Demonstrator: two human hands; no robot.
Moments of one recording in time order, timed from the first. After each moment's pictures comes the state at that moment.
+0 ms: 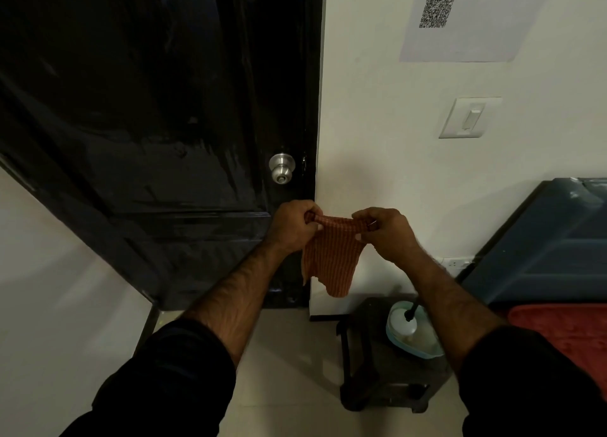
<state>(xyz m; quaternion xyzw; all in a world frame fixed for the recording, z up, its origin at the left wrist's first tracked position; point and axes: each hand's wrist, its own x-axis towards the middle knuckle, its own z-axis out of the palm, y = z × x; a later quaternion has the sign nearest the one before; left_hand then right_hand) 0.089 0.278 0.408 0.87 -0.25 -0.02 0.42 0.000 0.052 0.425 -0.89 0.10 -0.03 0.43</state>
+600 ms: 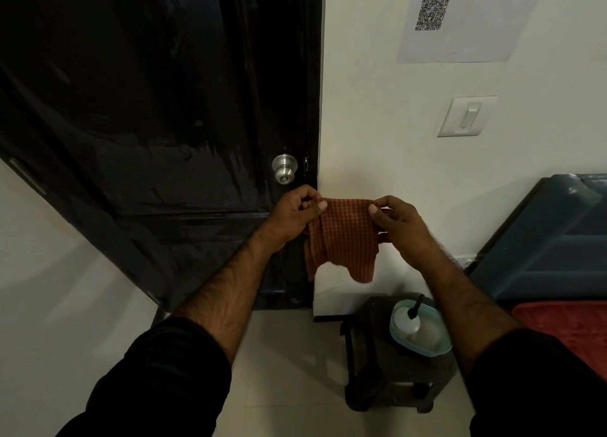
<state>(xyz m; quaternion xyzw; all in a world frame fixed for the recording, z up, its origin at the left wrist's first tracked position) 0.088 0.291 0.431 0.75 -0.24 -0.12 0.60 -0.023 0.046 0.441 -0.77 0.07 -0.05 0.63</state>
